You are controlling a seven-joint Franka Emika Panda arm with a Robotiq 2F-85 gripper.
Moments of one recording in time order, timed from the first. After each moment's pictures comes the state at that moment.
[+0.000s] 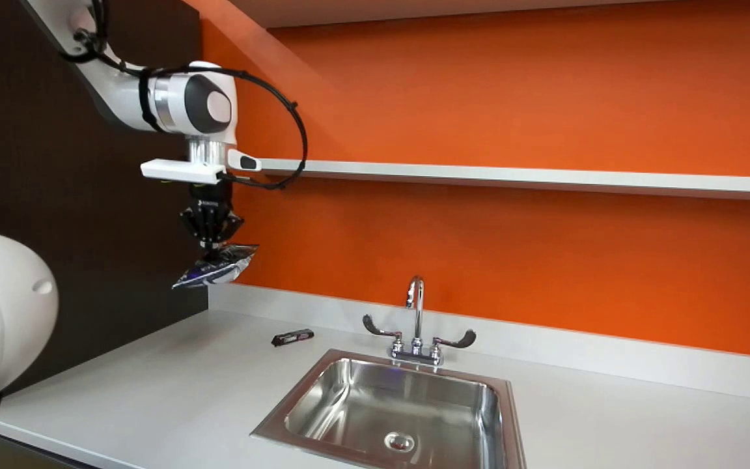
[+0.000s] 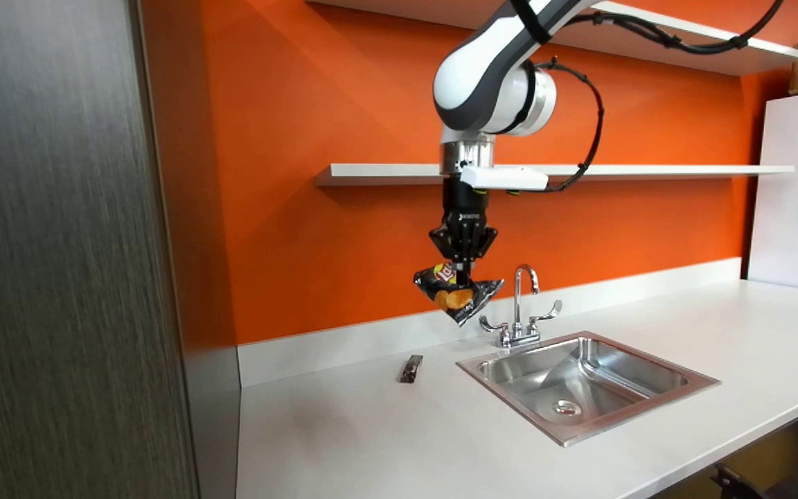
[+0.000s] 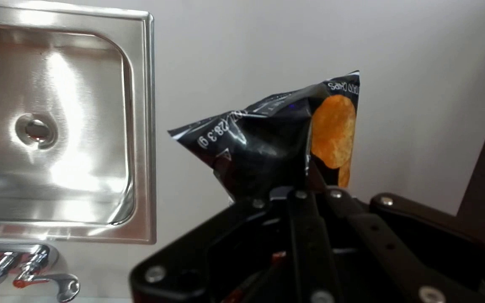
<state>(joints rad) 0.17 -0.17 0.11 -2.28 0.05 2.14 0.08</state>
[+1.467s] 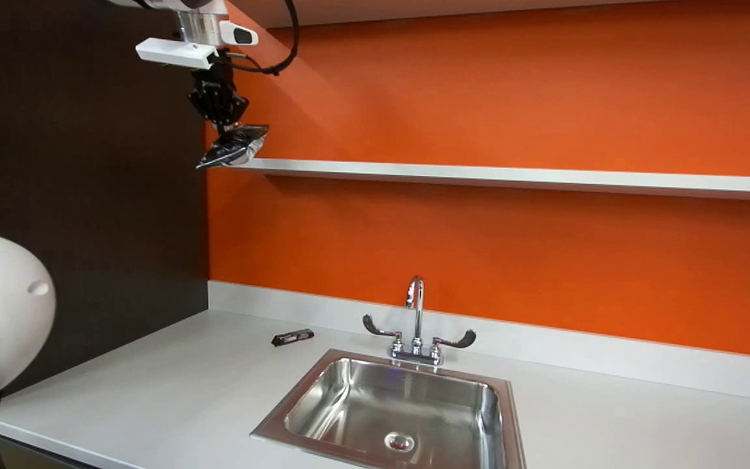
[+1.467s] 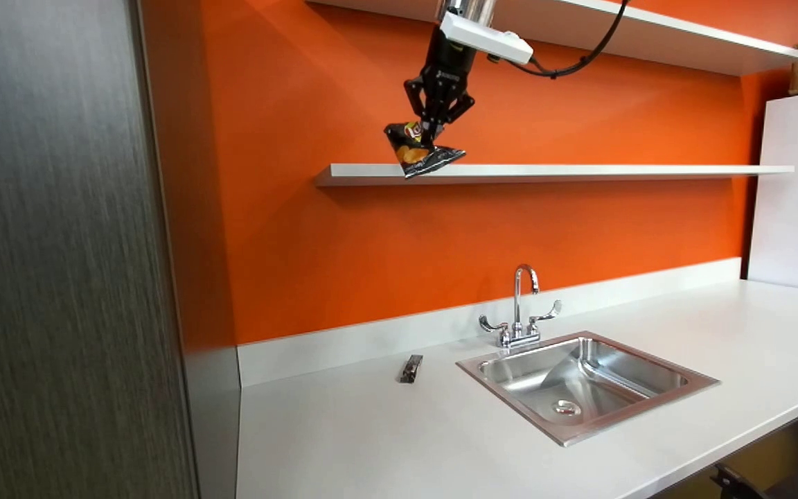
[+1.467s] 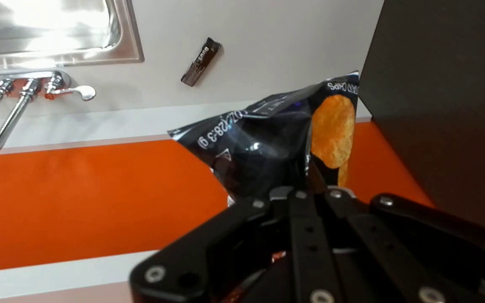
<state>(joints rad) 0.14 -0.30 0.12 -1.96 0.05 2.12 0.20</state>
